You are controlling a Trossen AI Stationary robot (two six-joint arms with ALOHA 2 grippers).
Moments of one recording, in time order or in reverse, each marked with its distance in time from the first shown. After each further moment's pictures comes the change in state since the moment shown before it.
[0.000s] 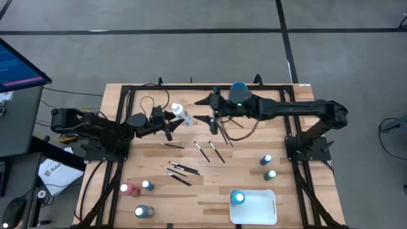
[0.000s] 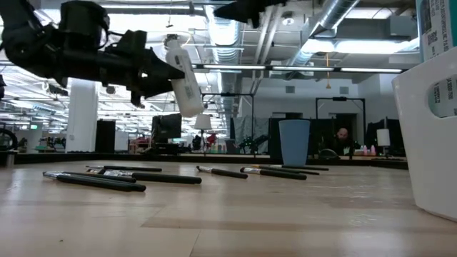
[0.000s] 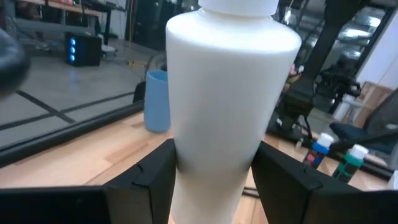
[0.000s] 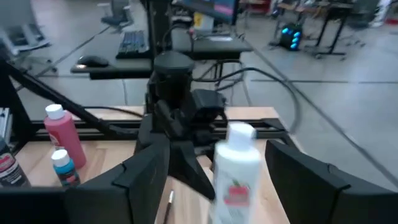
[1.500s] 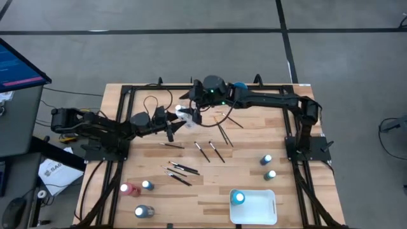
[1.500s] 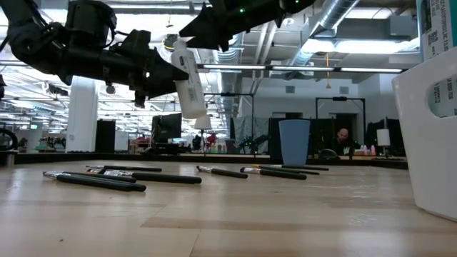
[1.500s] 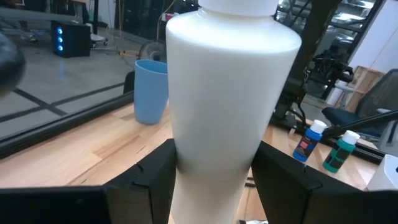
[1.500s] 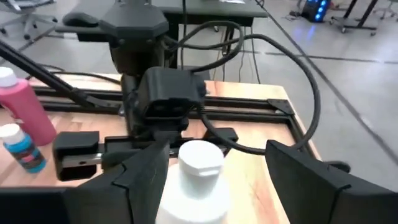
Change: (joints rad) left arm 0.000 -0.002 0.037 -0.079 0.047 0.011; right arm -0.124 0.307 0.311 -0.156 -0.171 -0.083
